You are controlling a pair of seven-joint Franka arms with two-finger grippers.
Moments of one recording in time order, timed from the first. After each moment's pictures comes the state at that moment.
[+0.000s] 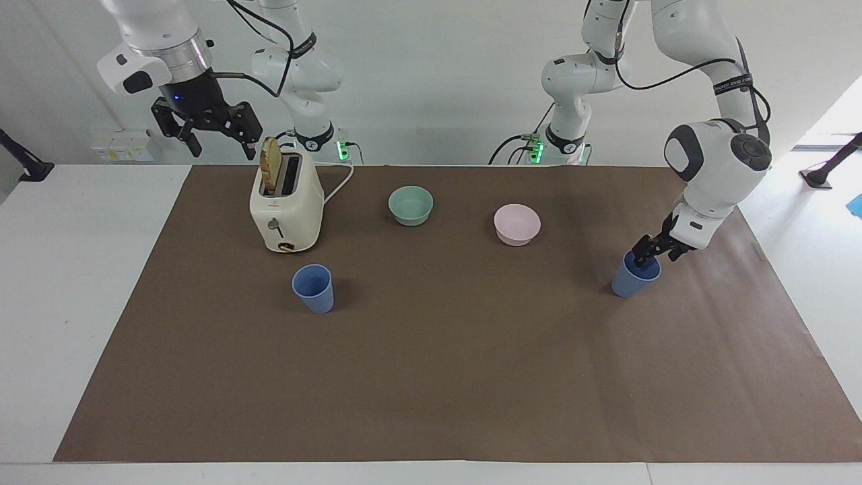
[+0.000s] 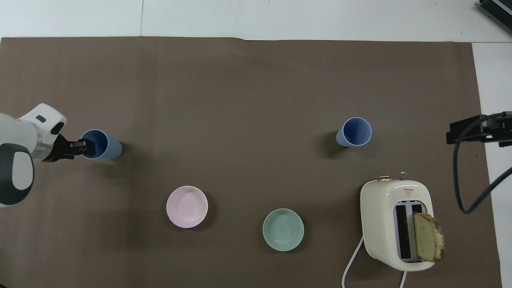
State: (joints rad) left arm 0.12 0.07 -0.05 -2.14 -0.03 2.22 -0.04; right arm -0.14 -0.01 0.17 -1.45 -0.02 1.42 0.11
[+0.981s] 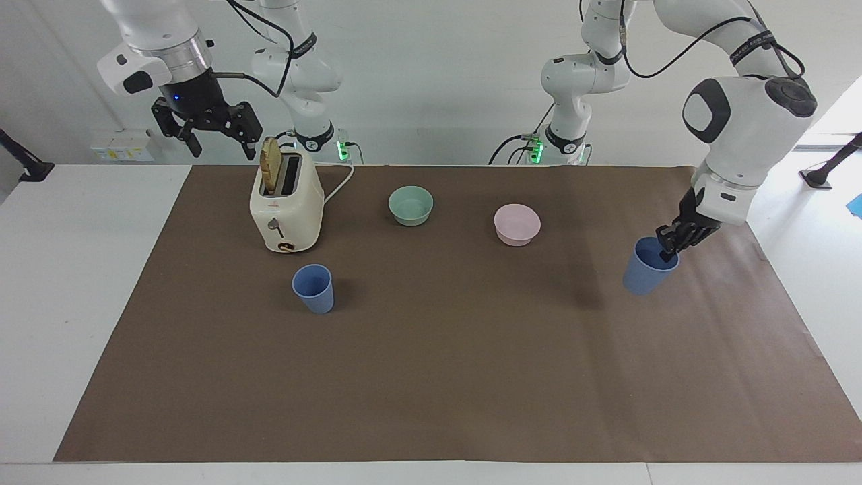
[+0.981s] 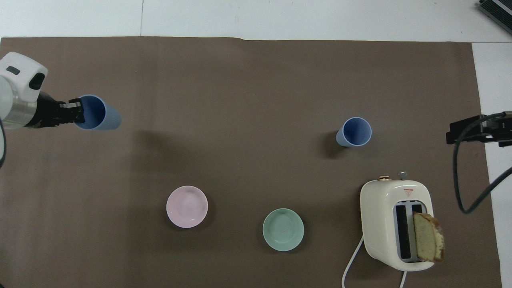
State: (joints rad) left arm 0.00 0.07 -0.08 -1.82 -0.06 2.00 -0.30; right arm -0.14 -0.01 0.17 -1.45 -0.02 1.42 0.11
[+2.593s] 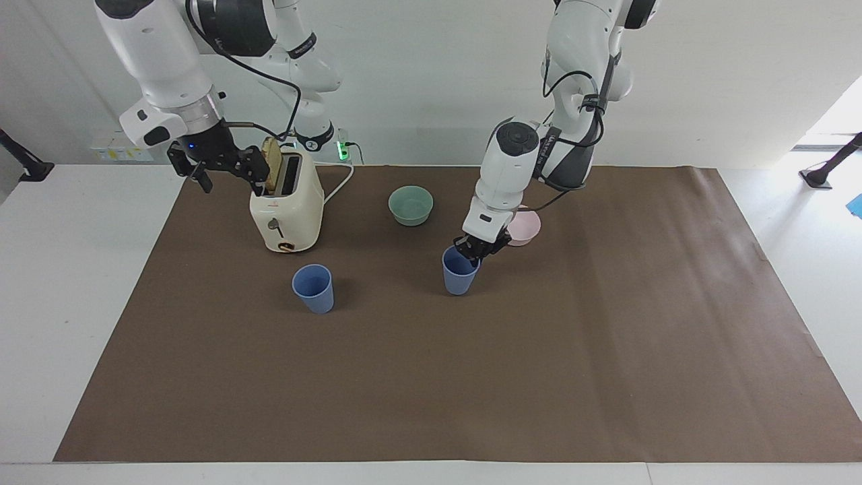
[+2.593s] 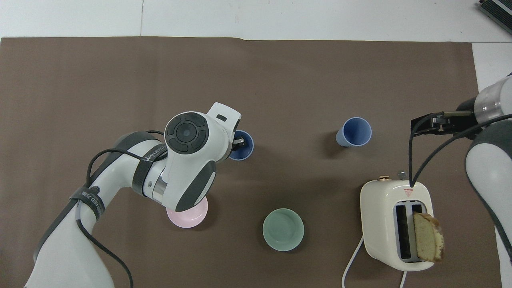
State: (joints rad) left arm -0.53 0.27 -0.07 -1.88 -0.05 2.25 -0.81; right arm -0.15 0.02 0.18 -1.72 -0.02 1.74 0.09
